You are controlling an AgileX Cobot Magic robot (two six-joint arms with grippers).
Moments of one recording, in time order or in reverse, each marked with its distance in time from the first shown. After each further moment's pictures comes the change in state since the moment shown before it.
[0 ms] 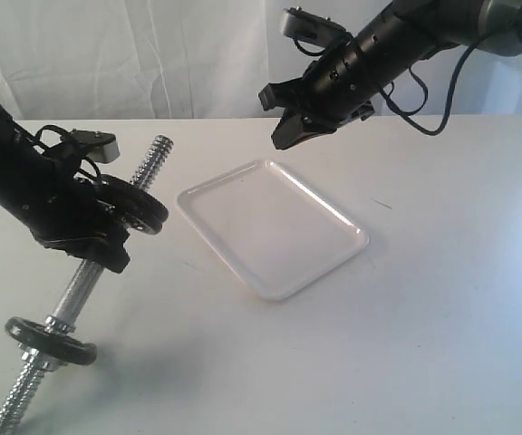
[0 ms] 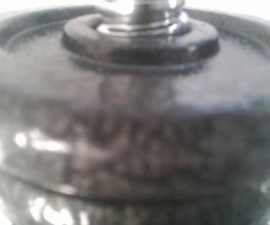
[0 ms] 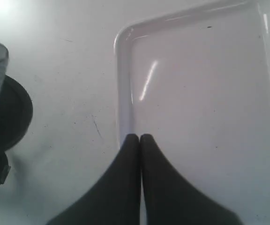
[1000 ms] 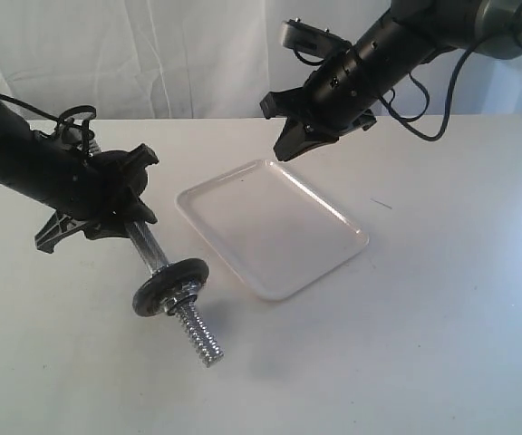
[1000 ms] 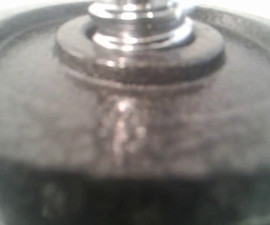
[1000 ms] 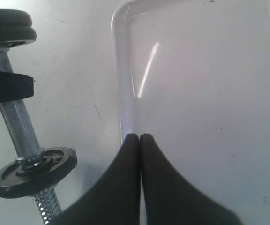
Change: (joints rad) left arm 0.000 0.071 0.000 -0.293 -0.274 -0.684; right arm 0.000 0.008 0.000 -0.014 0.053 0.029
